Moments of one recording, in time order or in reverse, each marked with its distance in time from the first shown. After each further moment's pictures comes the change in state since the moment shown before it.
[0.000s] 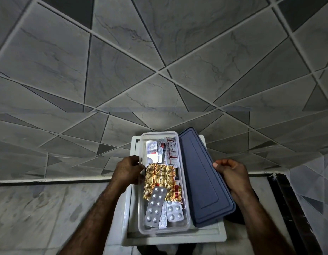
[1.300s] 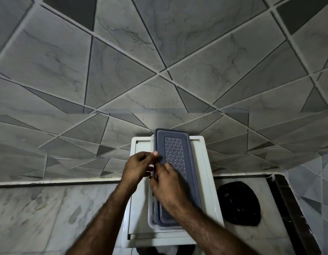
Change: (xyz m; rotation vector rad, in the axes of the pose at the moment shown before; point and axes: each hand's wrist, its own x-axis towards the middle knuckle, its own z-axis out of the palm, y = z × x) left_hand 0.006 0.009 0.024 -0.279 -0.018 0.056; right_hand -0.100 -0.024 0.139 -0.816 -0.266 -0.535
